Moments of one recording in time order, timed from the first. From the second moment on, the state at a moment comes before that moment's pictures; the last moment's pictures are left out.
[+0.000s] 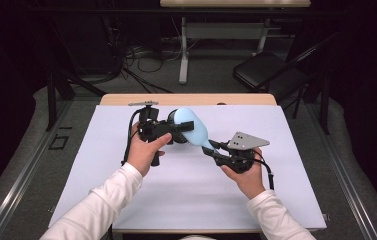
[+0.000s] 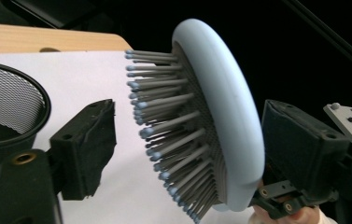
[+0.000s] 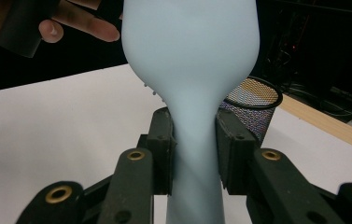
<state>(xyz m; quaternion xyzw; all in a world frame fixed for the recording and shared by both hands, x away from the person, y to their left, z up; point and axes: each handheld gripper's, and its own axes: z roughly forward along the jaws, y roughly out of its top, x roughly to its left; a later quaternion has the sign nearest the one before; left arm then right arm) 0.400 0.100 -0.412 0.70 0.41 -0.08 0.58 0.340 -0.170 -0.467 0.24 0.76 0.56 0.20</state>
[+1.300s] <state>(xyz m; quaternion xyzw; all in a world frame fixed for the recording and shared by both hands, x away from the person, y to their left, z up) 0.406 0.094 -0.416 0.68 0.44 -0.12 0.58 0.340 -0.164 -0.470 0.24 0.77 0.56 0.19</state>
